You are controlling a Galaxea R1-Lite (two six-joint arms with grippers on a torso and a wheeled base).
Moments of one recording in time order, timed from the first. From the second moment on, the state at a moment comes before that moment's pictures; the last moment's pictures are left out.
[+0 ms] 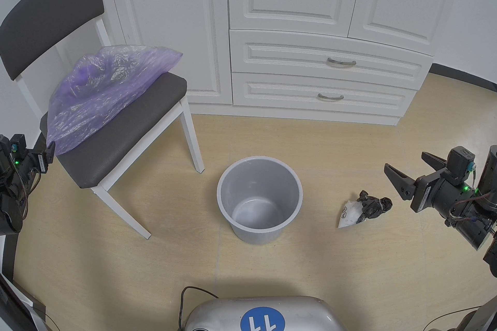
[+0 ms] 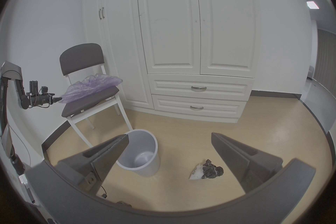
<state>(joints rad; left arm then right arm) 0.46 1.86 -0.55 -1.29 -0.13 0.23 0.42 1.39 -0.31 -1.00 -0.20 0.00</state>
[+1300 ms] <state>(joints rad) 0.47 2.05 -0.71 -1.53 -0.13 0.10 0.42 1.44 -0.31 -1.05 -0.20 0.00</state>
